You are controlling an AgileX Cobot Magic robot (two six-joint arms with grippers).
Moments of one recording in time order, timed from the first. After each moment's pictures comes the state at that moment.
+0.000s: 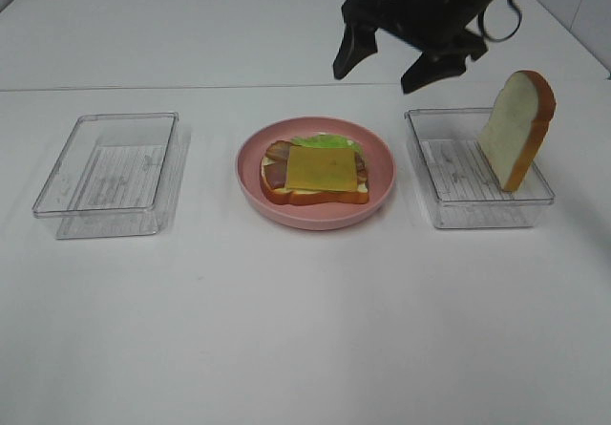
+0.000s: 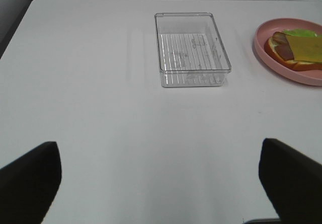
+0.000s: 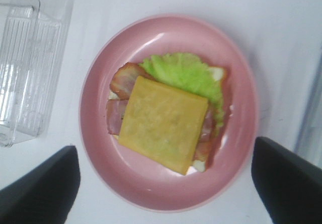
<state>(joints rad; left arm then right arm) 0.09 -0.01 -0.52 -0.09 1.08 0.04 0.28 2.01 -1.68 0.36 0.87 -0.11</state>
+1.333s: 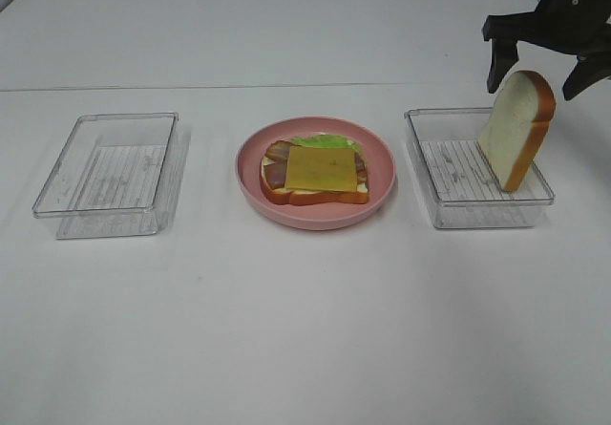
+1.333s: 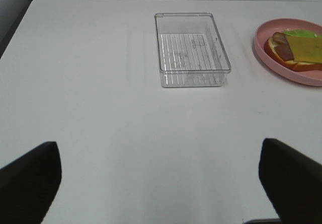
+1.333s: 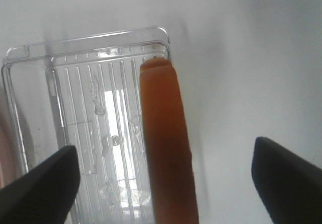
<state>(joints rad) 0.09 -0.01 -0.52 -0.09 1.08 0.04 0.01 2.17 -1.88 0.00 1.07 0.09</state>
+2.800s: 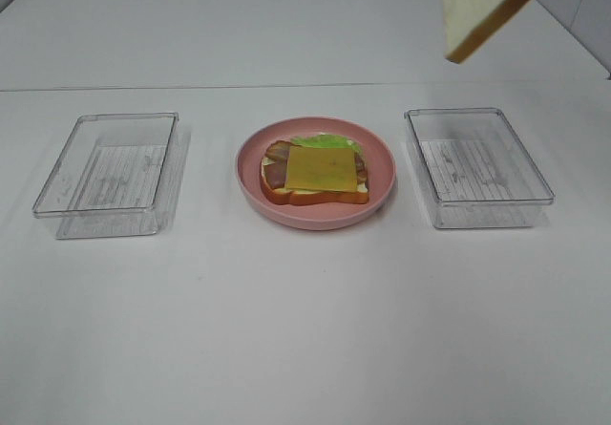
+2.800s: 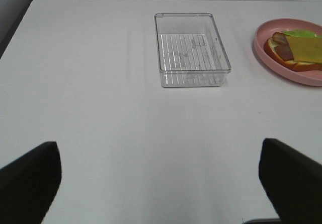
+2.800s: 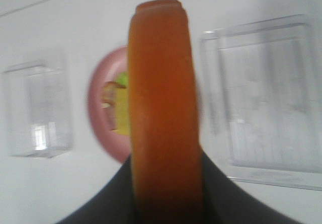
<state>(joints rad) 0.09 -0.01 -0.52 -0.09 1.08 0.04 0.02 1.78 -1.69 0.51 1.09 -0.04</state>
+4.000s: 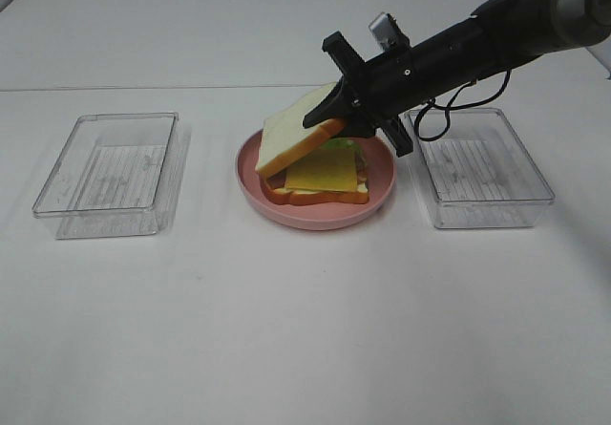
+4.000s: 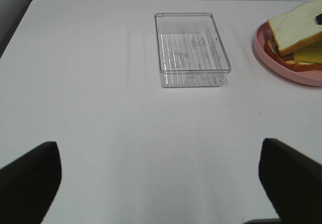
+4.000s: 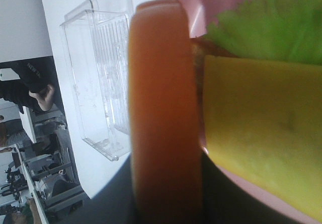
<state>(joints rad) 0.09 -0.01 -0.52 -0.09 1.08 0.04 0.22 2.28 -1.58 1.11 0.88 -0.36</state>
